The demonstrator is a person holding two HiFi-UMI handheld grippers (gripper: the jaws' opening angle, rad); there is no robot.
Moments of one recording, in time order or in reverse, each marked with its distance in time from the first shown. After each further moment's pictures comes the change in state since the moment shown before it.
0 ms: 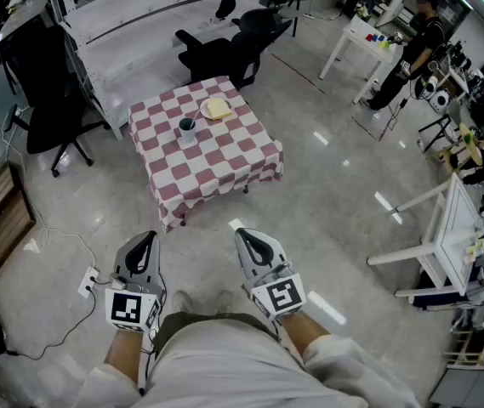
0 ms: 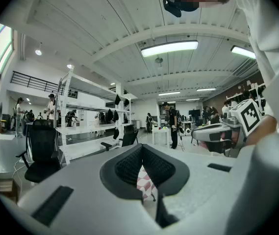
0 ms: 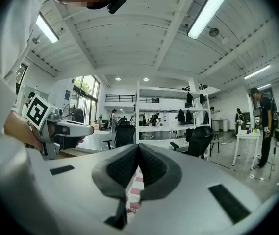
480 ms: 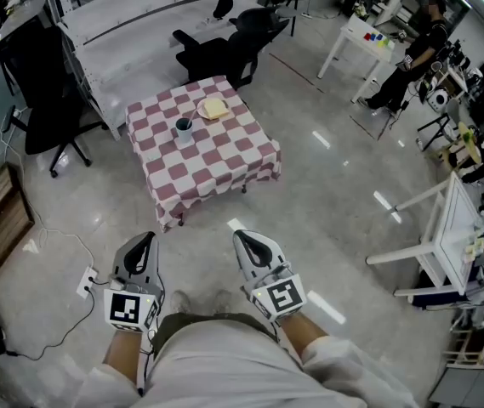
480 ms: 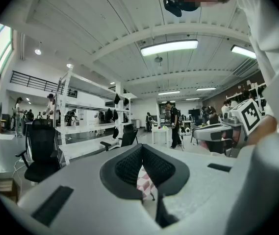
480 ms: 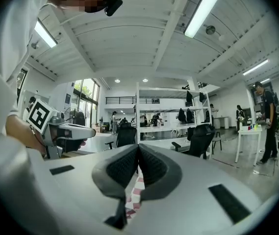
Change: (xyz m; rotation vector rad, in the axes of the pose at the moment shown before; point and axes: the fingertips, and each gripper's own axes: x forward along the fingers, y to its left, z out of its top) left arm 0.003 -0.007 -0.001 -0.002 0.014 0.001; right arm -0.008 -0.004 -0.002 0.036 -0.014 0.018
